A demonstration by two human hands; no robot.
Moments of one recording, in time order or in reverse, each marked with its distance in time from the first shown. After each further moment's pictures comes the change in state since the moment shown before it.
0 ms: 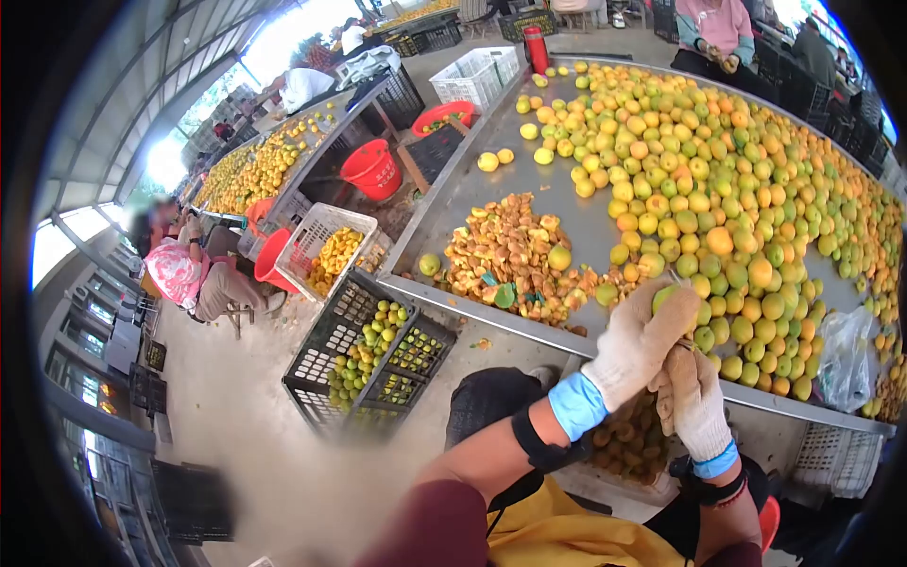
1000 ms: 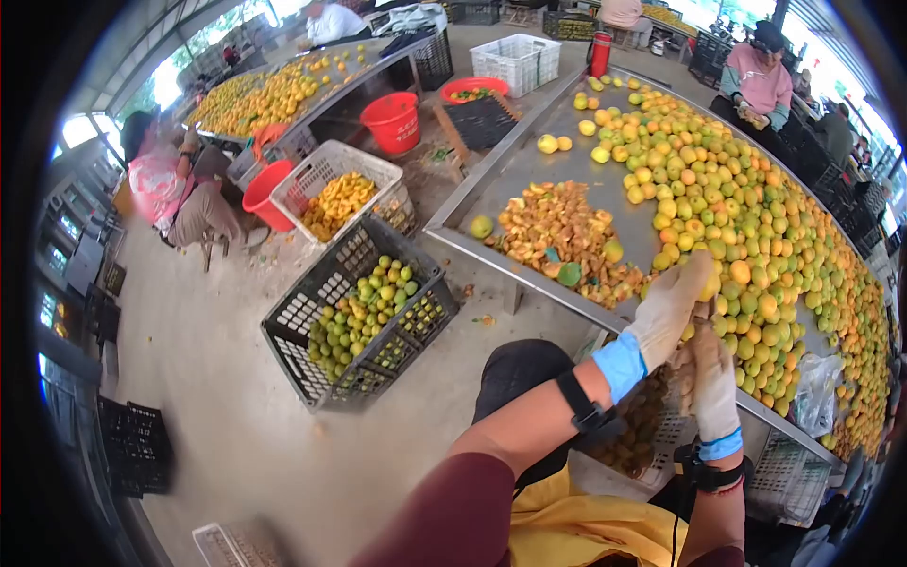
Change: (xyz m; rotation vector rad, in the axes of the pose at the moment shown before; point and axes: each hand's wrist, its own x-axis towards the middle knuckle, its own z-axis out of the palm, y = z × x) left_hand 0.004 0.021 -0.063 -0.660 0.009 -0.293; right_hand -0.001 -0.015 0.079 -0.138 0.243 -0.022
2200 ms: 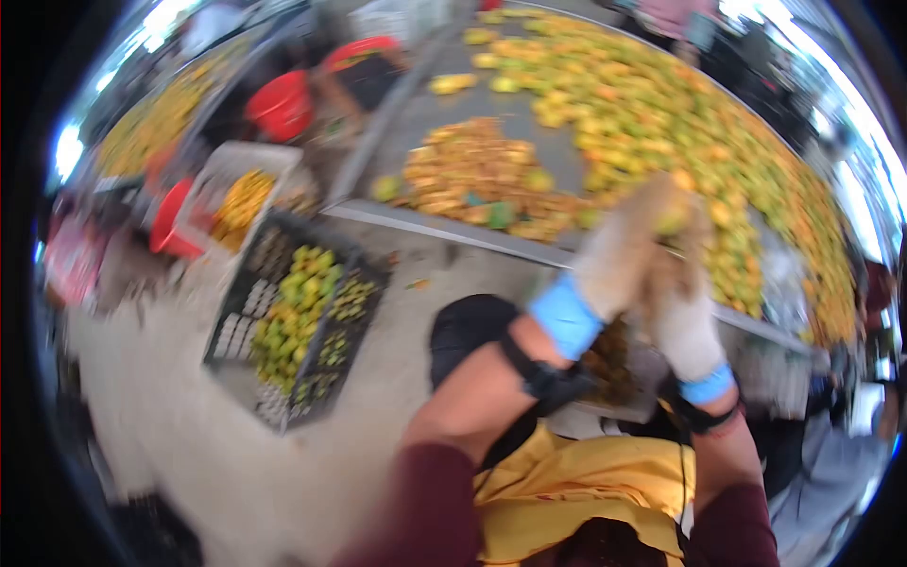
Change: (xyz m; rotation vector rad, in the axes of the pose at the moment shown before) left_hand -0.027 0.010 -0.011 -0.210 -0.478 0.017; right_hand -0.027 -0.030 0.037 -0.226 0.070 -0.069
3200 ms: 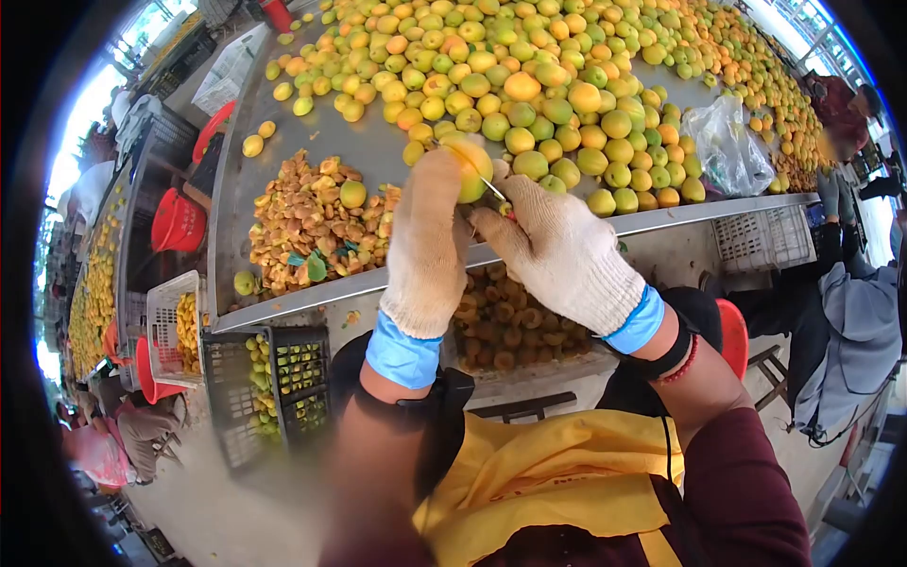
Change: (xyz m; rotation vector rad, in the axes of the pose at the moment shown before) left_hand 0.039 -0.057 -0.011 1.076 0.234 0.084; right_hand 0.050 0.052 -0.075 -0.370 0.114 -0.327
